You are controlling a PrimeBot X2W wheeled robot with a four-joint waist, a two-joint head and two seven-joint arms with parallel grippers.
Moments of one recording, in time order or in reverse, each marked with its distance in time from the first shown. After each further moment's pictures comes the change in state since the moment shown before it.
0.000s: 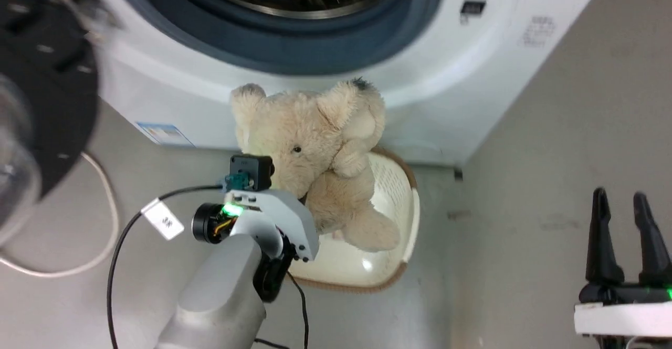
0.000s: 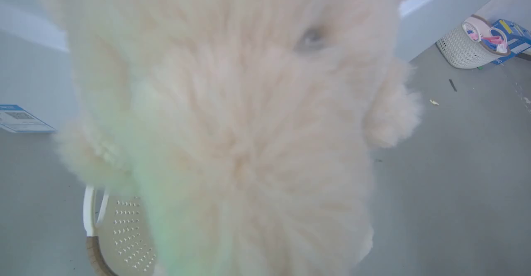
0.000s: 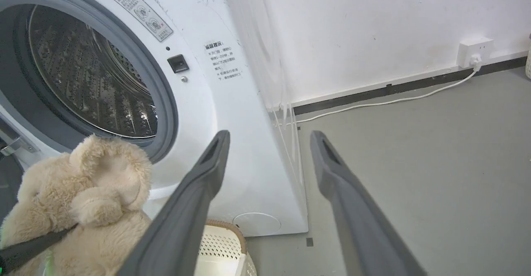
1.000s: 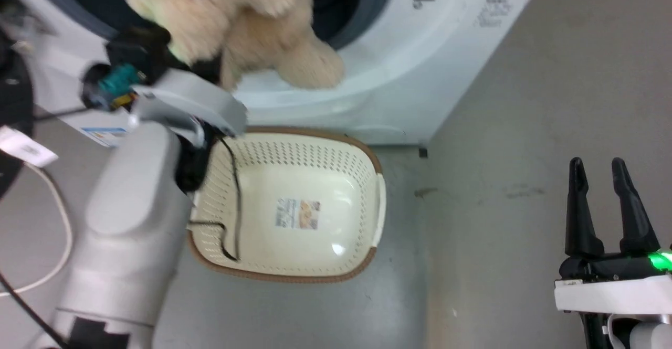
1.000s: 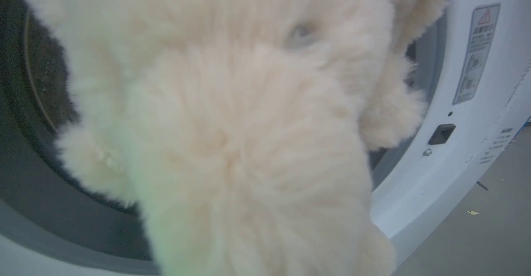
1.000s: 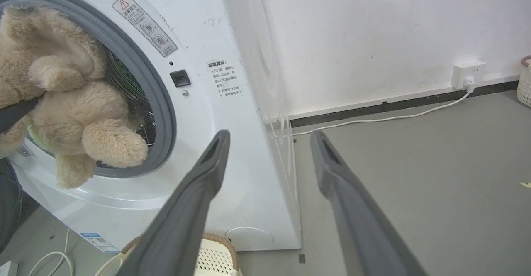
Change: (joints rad) left arm -0.209 0.130 0.207 -0.191 0.205 -0.037 -0.185; right arm -0.072 0.000 0.073 -0.019 -0.035 0.000 0.000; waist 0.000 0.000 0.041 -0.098
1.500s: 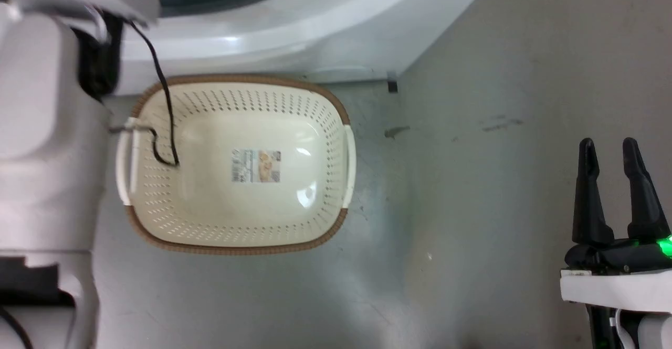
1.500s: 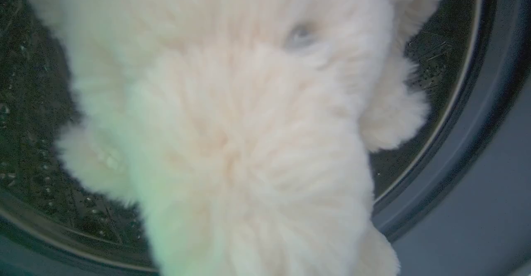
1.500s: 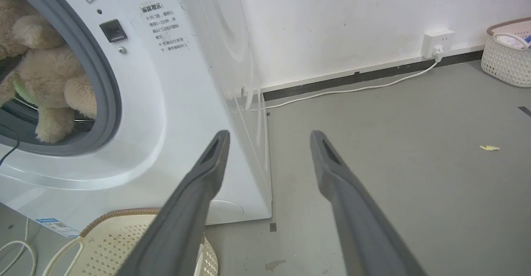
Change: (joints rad) left arm -0.255 0.107 0.093 0.030 0.054 -0.026 -0.001; right arm -0.022 0.000 0.007 -0.069 0.023 0.000 0.000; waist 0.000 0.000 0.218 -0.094
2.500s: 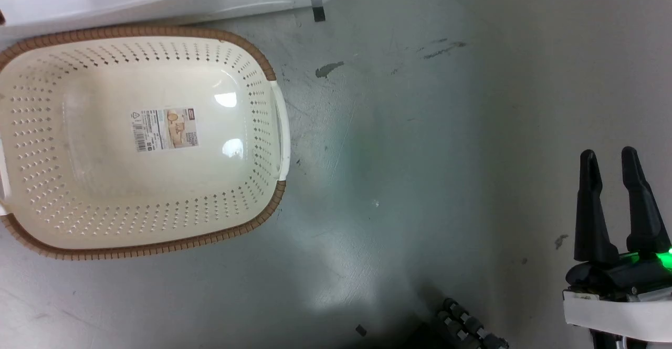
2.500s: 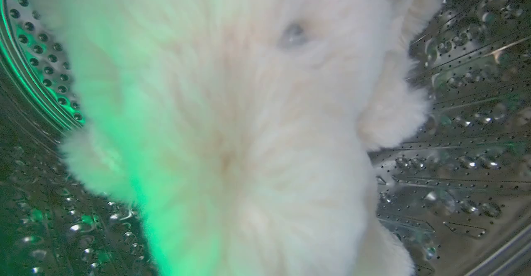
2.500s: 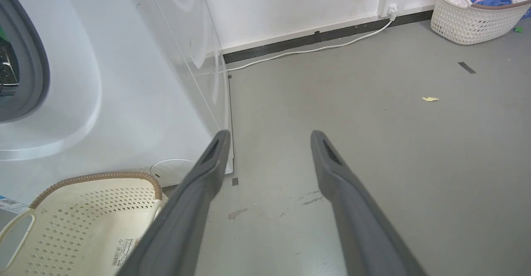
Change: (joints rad) left arm -0.437 0.208 -0.055 0.115 0.069 -0.017 0.085; right arm 0.076 0.000 0.032 -0.112 0.069 0.000 0.000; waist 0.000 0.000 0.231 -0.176
